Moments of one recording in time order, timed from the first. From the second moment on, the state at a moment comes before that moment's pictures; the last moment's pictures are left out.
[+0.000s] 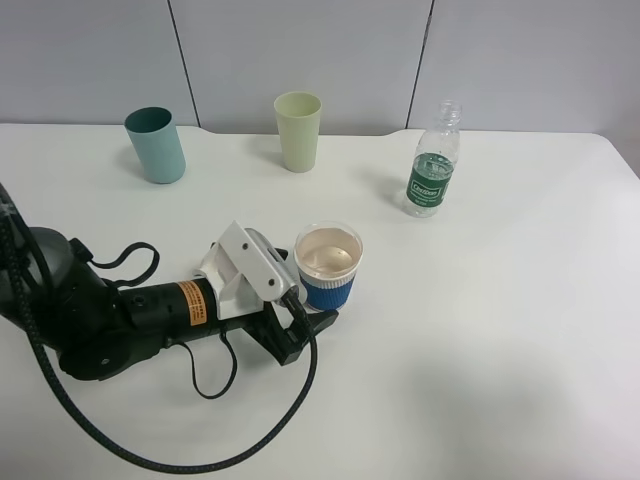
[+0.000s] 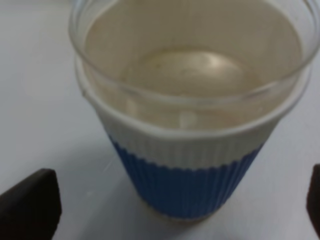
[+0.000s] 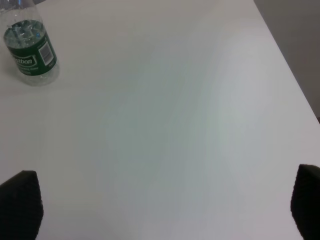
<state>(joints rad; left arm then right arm) -0.73 2.05 -0.45 0.19 -1.11 0.02 -0.12 0.00 -0.50 0.00 1.06 -0.02</state>
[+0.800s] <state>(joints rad) -0.73 2.20 -0.62 0.28 -1.19 -0.07 -0.12 0.00 -0.50 0.00 1.06 -0.02</state>
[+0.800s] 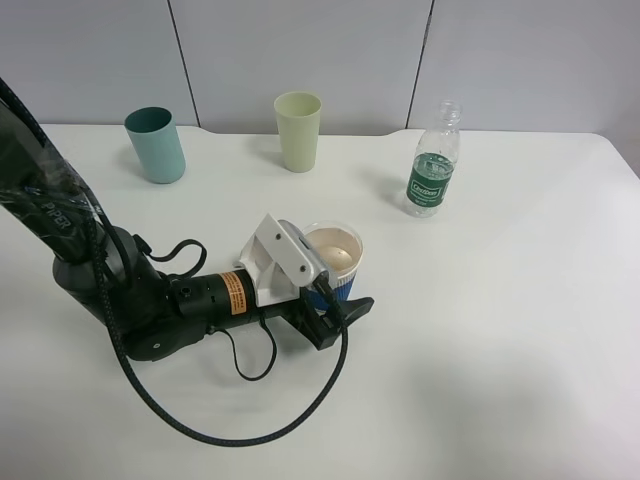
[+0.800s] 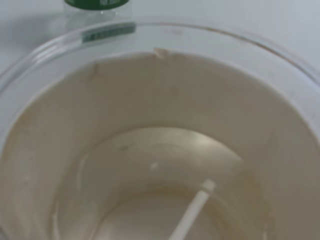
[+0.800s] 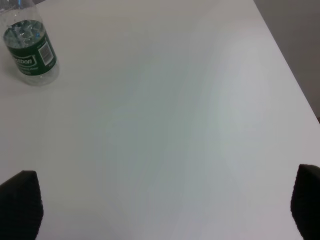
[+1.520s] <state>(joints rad) -0.73 2.21 -0.62 0.27 -1.21 0.00 -0.12 0.00 -0.50 0.00 1.06 -0.02</state>
